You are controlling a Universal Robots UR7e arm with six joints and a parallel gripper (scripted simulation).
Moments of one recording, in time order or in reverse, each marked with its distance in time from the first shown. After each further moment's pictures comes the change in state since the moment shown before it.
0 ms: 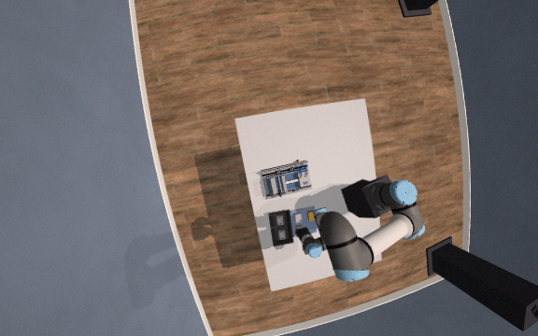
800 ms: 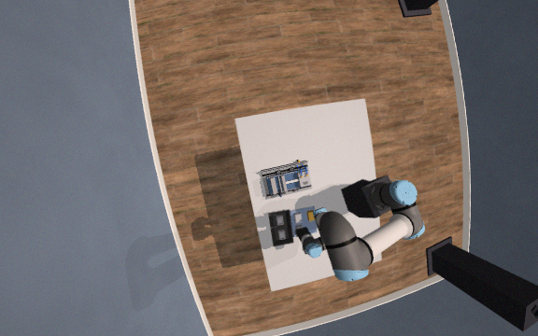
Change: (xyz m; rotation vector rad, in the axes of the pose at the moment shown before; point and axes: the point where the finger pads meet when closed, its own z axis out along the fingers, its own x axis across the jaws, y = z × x) arm 0.000 0.000 0.002 0.000 0.000 0.000
